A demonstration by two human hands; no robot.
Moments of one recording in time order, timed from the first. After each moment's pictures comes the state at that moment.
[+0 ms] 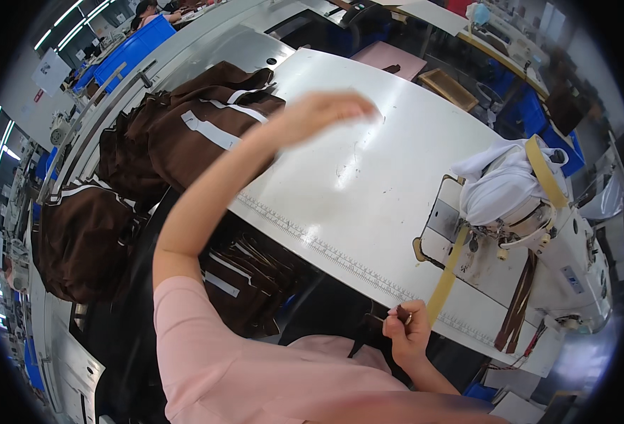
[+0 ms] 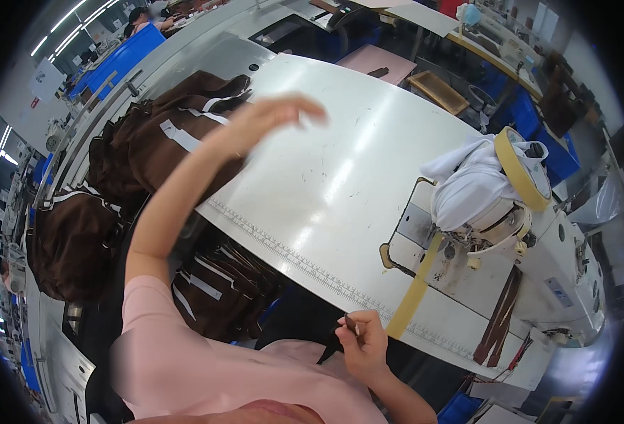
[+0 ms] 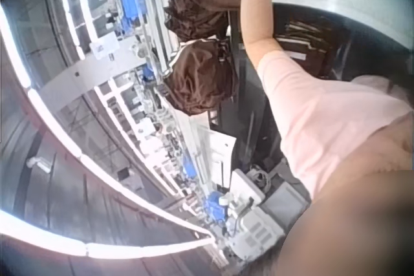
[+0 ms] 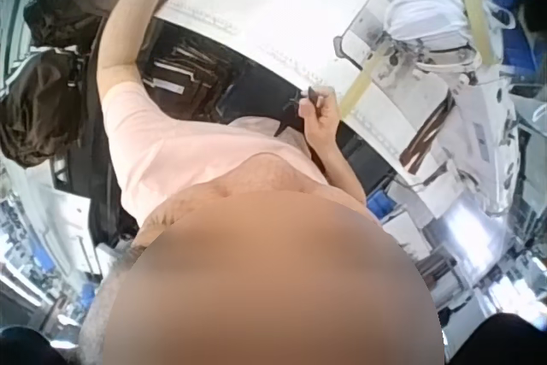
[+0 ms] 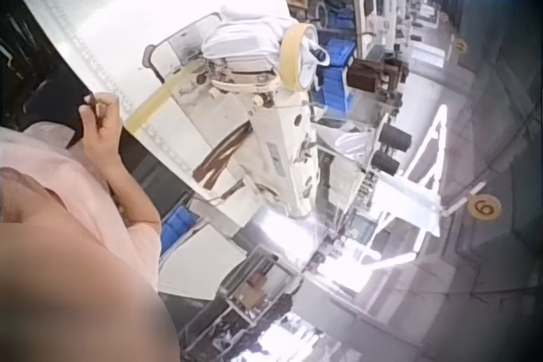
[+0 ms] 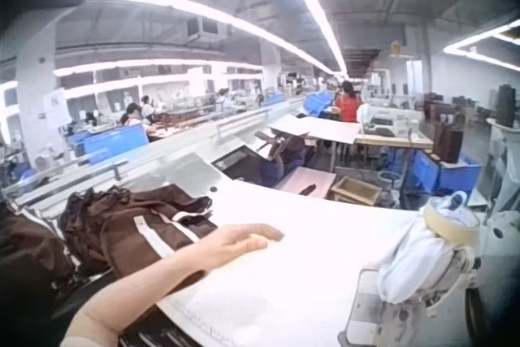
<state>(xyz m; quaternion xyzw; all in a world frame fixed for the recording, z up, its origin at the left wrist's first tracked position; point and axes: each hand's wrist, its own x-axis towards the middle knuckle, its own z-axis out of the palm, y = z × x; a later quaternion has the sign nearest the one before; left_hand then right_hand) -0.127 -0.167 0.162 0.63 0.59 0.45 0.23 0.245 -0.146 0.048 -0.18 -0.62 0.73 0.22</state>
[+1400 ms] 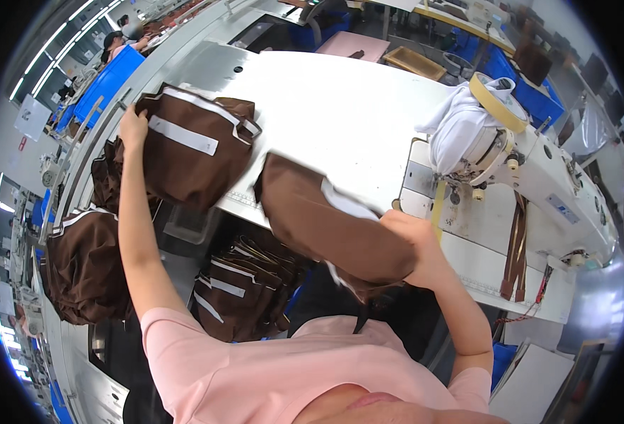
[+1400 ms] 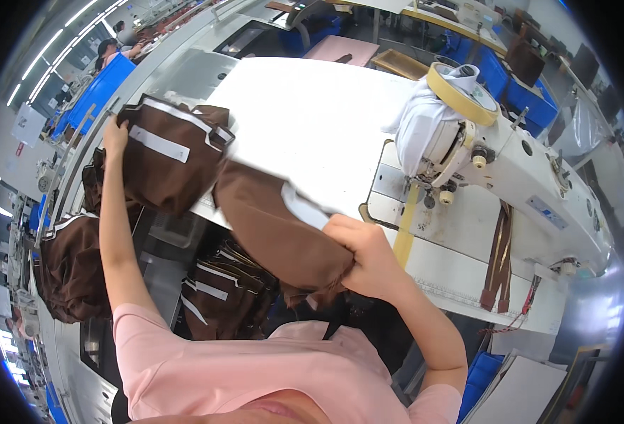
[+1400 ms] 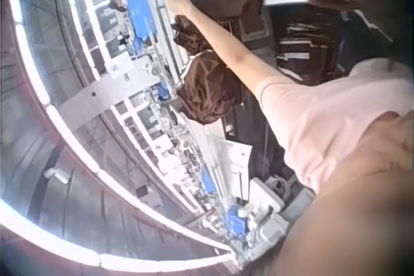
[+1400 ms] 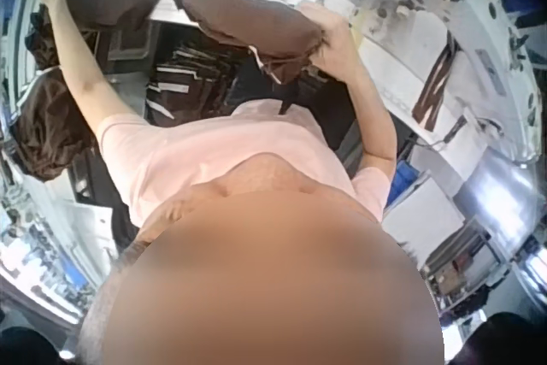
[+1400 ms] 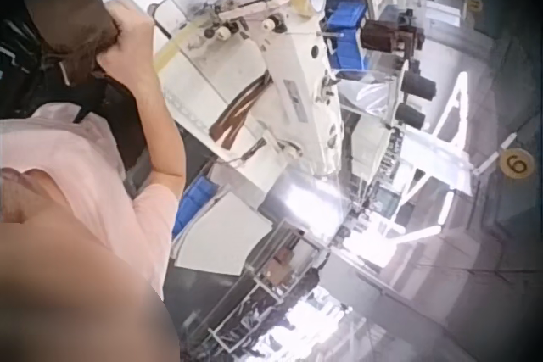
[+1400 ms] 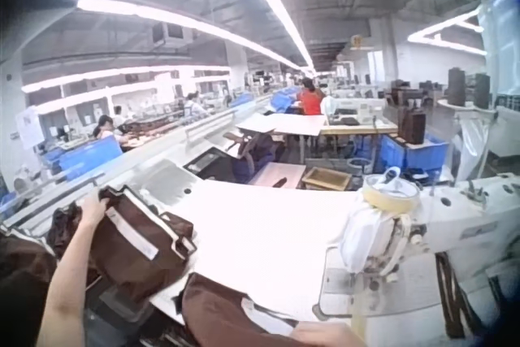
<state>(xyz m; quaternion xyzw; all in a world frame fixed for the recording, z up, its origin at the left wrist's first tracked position) -0.355 -0.402 0.160 0.14 0.93 0.14 -0.31 0.193 -0.089 0.126 0.04 -0.86 0.48 0.19</state>
